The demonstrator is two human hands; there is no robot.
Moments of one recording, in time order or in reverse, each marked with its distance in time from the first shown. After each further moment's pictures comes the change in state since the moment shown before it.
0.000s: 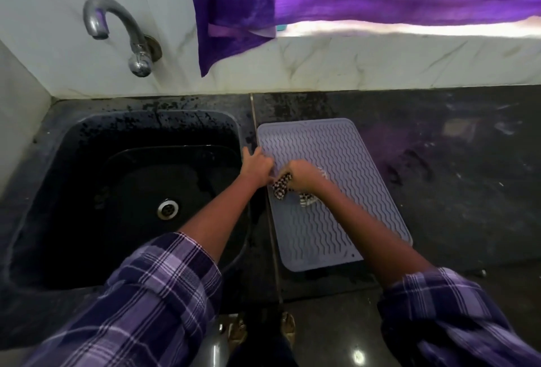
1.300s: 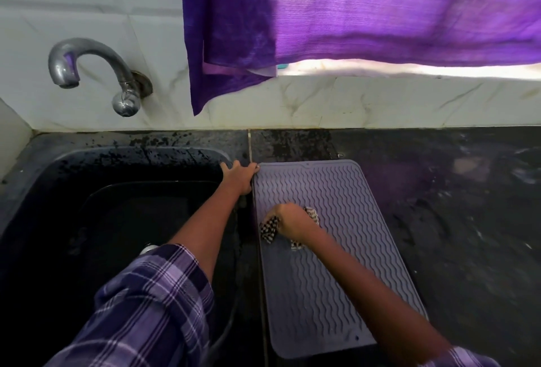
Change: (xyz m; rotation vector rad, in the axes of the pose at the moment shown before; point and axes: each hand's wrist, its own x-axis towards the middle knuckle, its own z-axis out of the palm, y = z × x) left_hand 0.102 -0.059 -0.022 -0.175 -0.155 -0.147; right_hand 0.062 0.020 -0.001 0.007 -0.056 -0.039
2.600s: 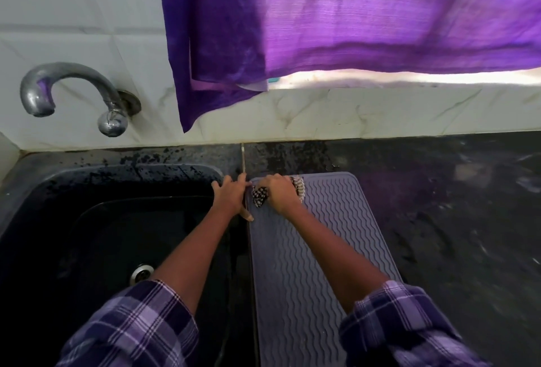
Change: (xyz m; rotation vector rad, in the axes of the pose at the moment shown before) left_hand 0.000 0.001 0.001 -0.047 0.058 -0.026; right_hand 0.083 0.028 -0.038 -0.143 0.290 0.016
